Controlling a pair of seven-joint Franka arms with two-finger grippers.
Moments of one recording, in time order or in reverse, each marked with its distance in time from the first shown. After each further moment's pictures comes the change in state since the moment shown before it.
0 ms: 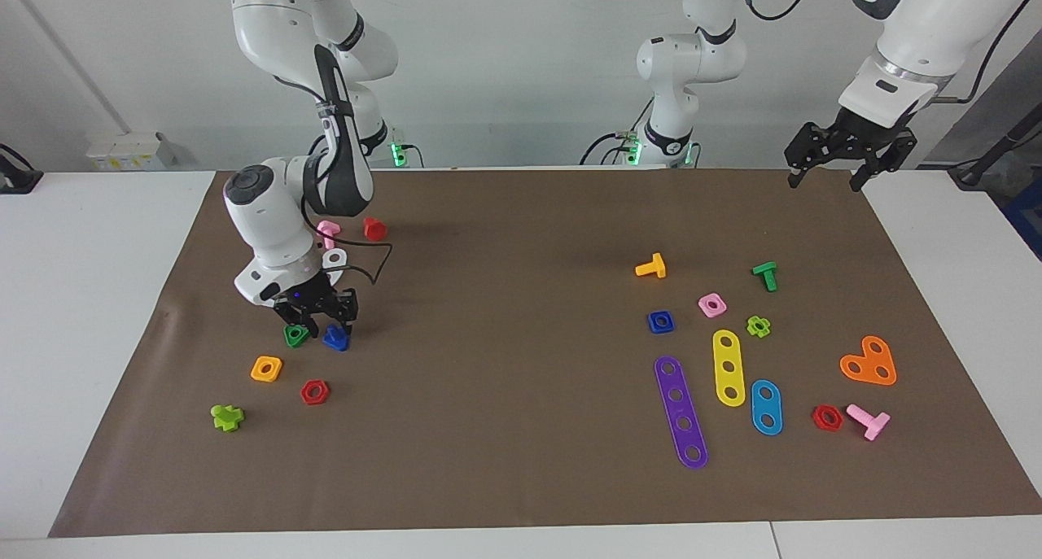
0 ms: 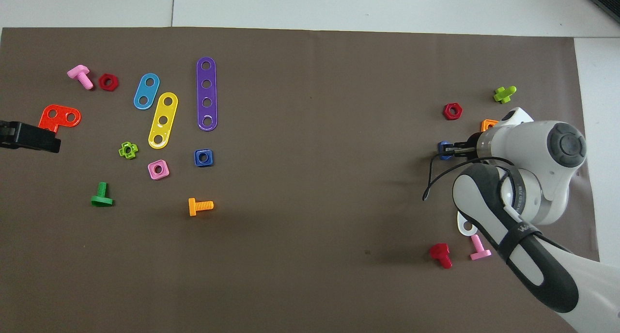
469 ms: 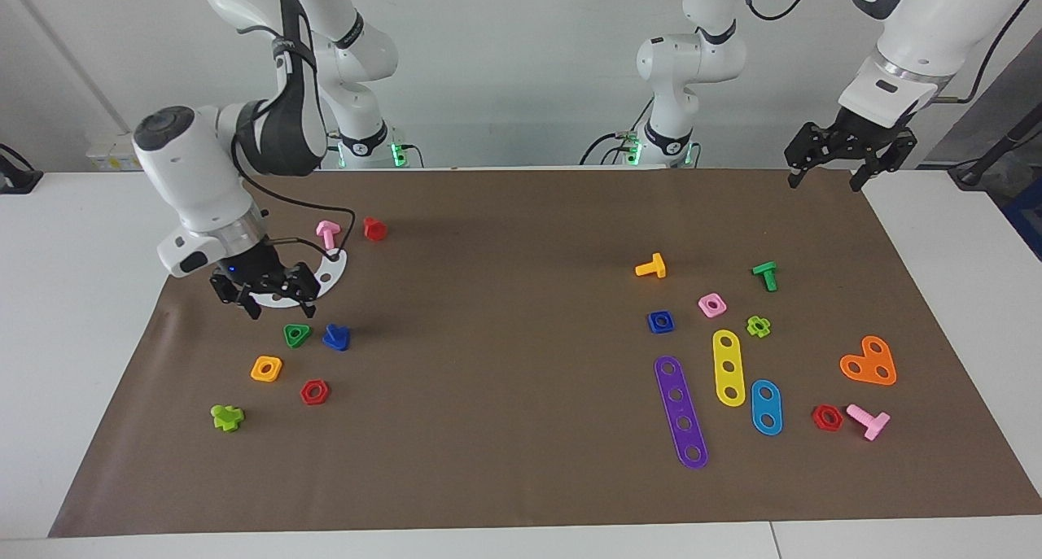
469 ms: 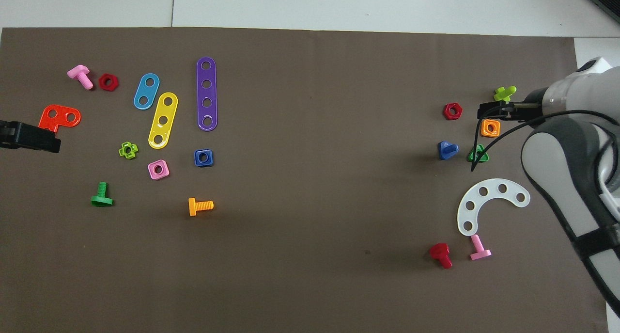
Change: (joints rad) left arm 0.000 0.000 0.000 0.000 0.000 0.000 0.000; right arm -0.053 -0.080 -0.029 0.322 -0.084 -0.405 0.098
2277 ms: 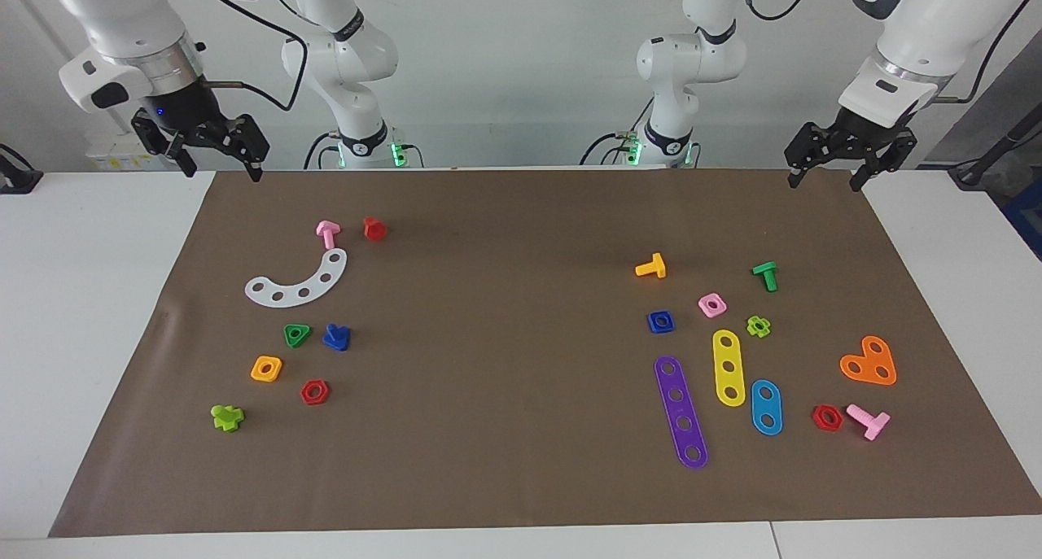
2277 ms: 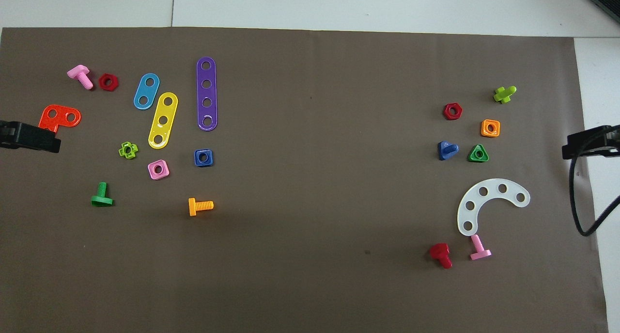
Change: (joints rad) left arm 0.000 0.000 0.000 0.000 0.000 0.000 0.000; right arm 0.009 -0.158 -0.003 0.286 -0.114 -0.656 0.038
